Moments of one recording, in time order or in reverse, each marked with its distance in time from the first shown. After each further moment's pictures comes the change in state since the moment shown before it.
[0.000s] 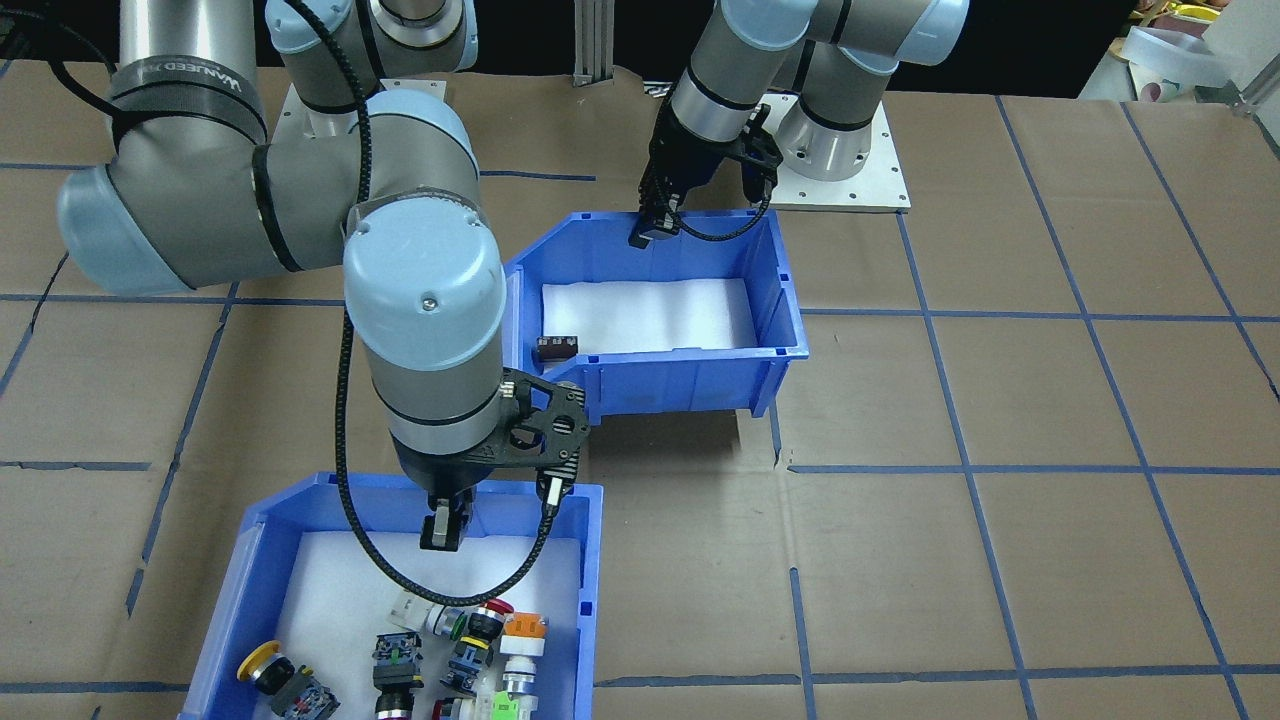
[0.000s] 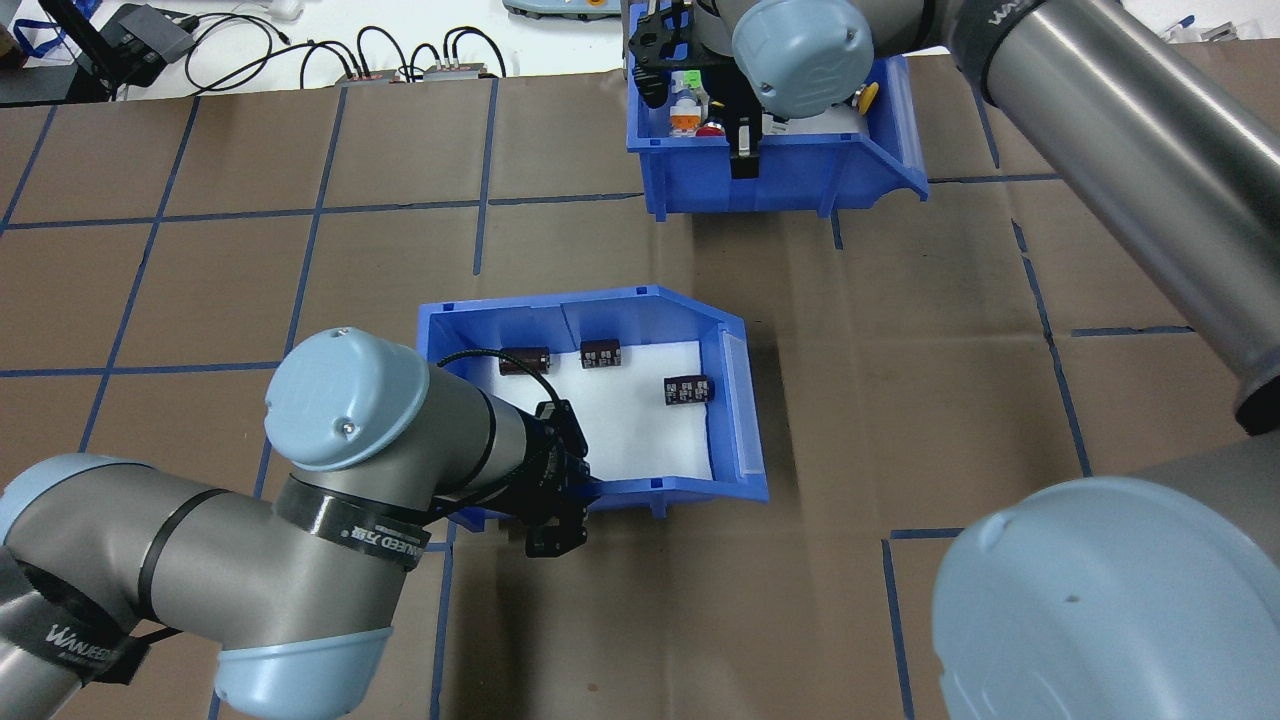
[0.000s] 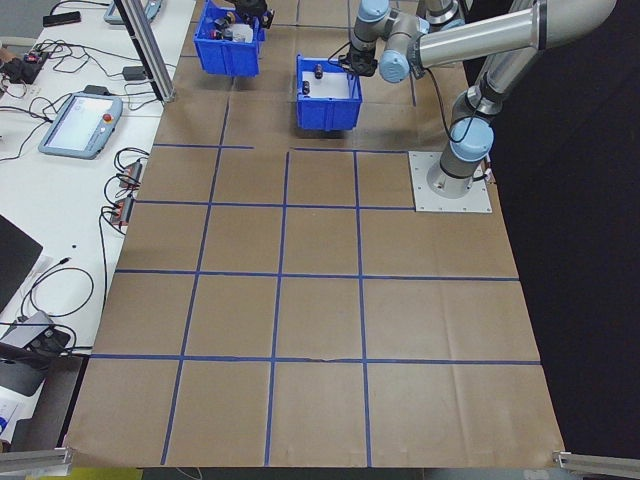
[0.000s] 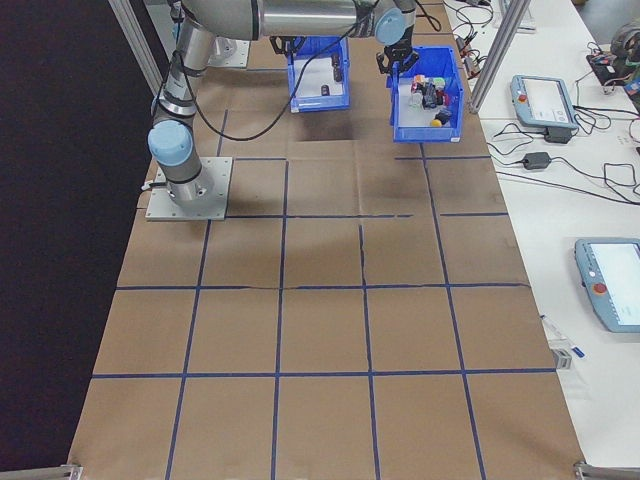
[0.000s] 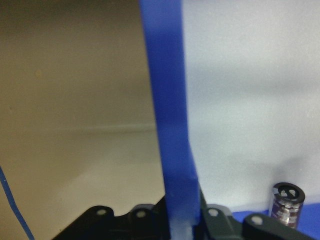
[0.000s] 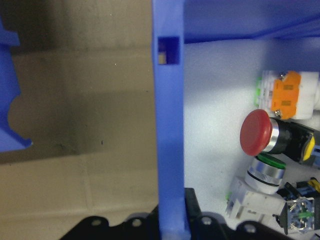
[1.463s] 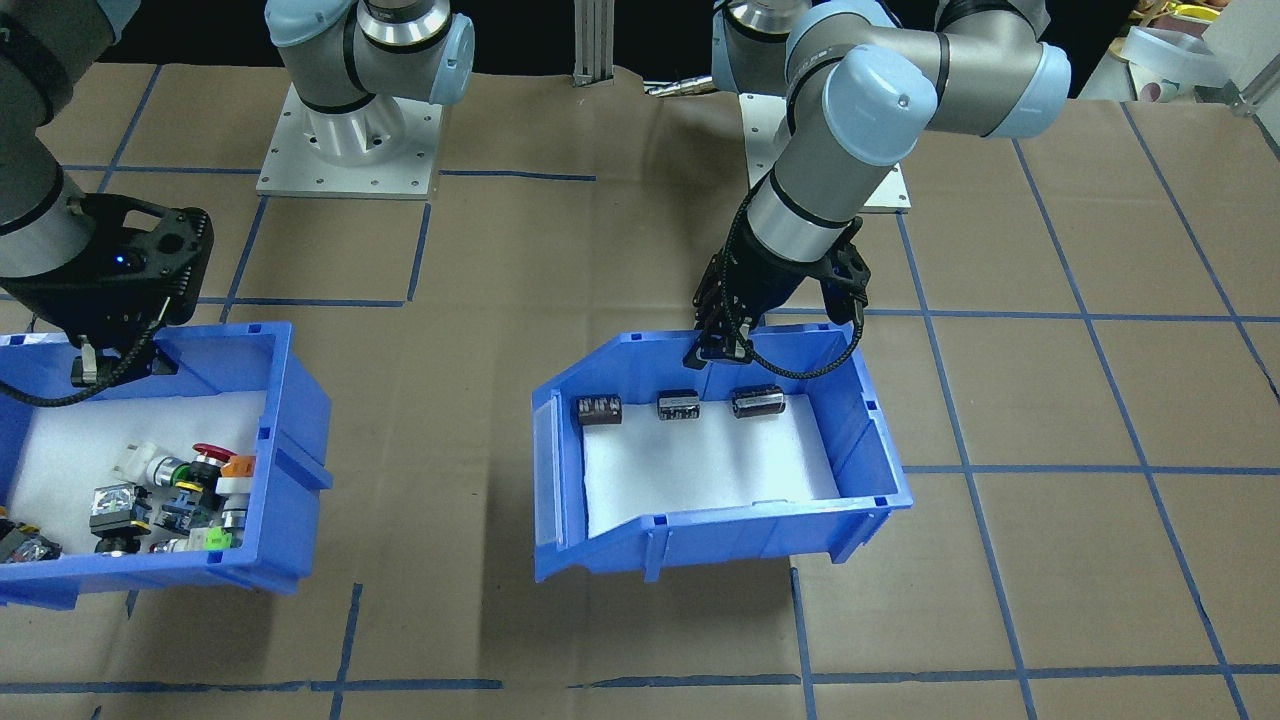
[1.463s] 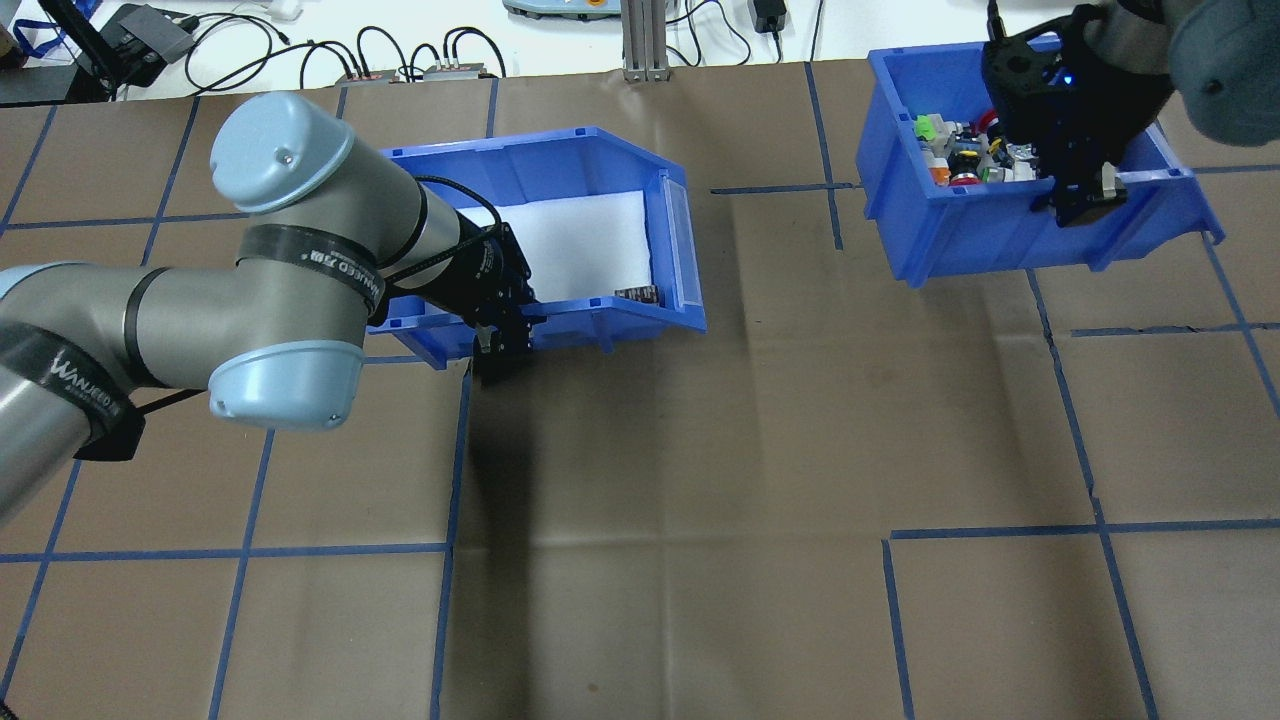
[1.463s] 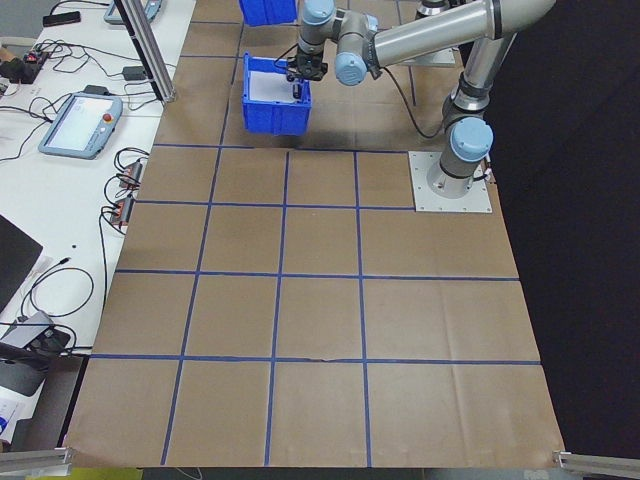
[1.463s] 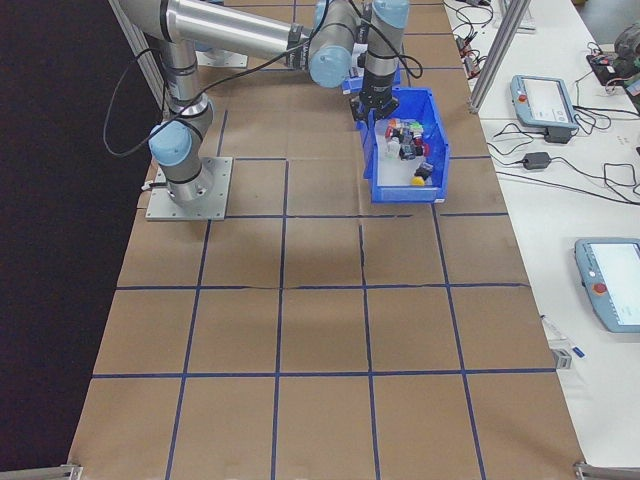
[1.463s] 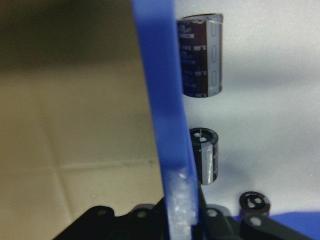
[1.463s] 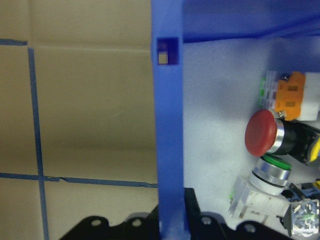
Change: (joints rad) left arm 0.145 -0.323 0.341 -0.005 -0.019 0.118; right arm -0.427 -0.400 0.423 0.051 0.043 -0.536
